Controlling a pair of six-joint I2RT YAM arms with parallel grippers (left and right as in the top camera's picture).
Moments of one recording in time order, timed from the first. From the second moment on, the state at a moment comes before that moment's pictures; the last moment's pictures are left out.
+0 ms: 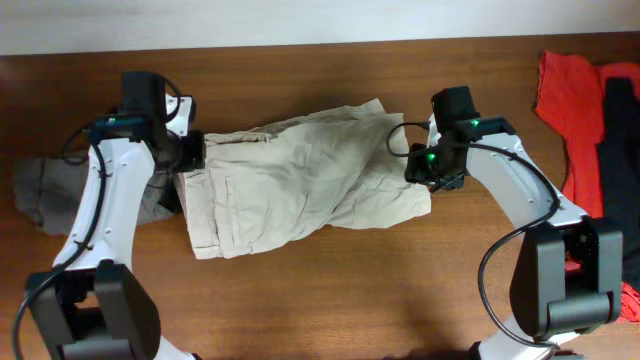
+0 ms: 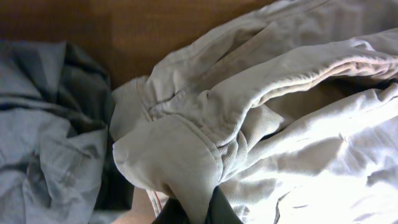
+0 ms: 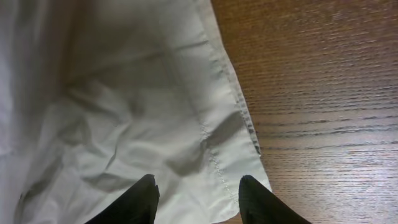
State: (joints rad) left arm 0.04 1.76 1.47 -0.94 0.09 0.04; right arm 0.11 1.81 1.31 -0.85 -0.17 0.32
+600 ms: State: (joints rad) left arm 0.04 1.89 1.47 -0.95 0.04 0.00; right arm 0.11 1.91 1.30 -0.27 -0.33 0.34
